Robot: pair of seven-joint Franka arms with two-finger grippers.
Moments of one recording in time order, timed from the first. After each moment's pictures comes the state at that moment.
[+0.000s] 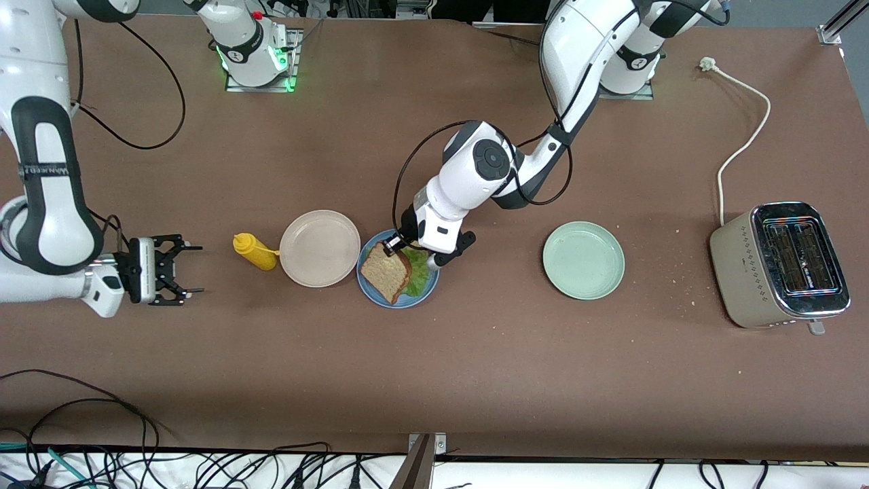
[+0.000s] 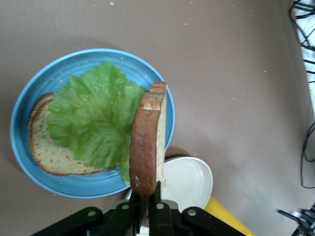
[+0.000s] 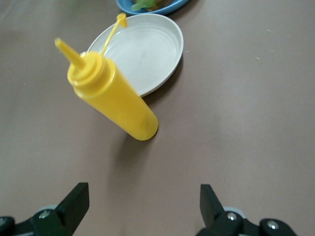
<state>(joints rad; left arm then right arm) -0.57 0.80 -0.25 -1.42 -0.34 2.68 -1.18 -0.20 0.71 0.03 -1.44 0.47 1.75 -1.88</state>
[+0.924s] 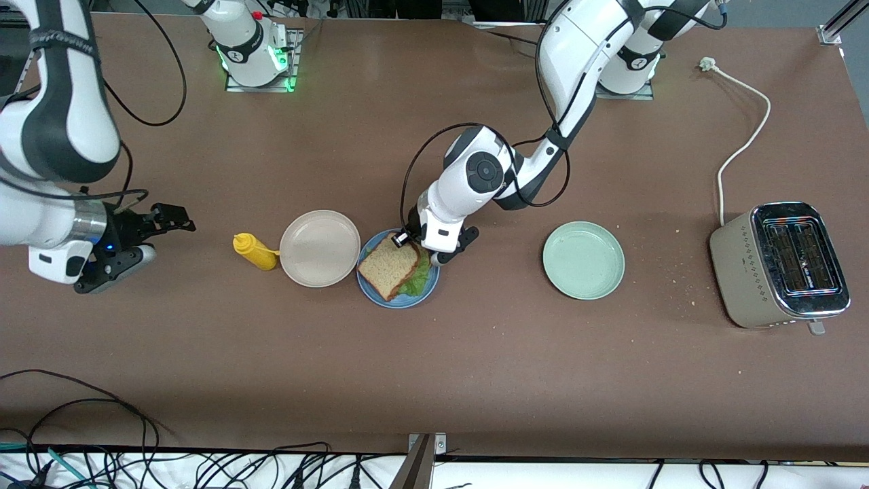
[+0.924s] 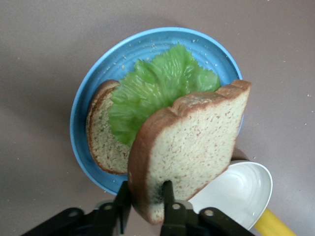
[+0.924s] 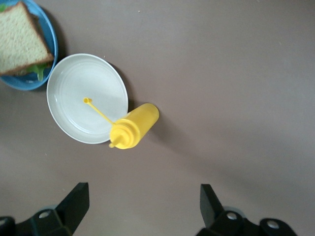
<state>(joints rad) -0.58 0.81 -0.24 -1.47 -0.34 2.59 -1.21 -0.01 0.34 0.03 -1.56 0.13 1.72 -0.44</state>
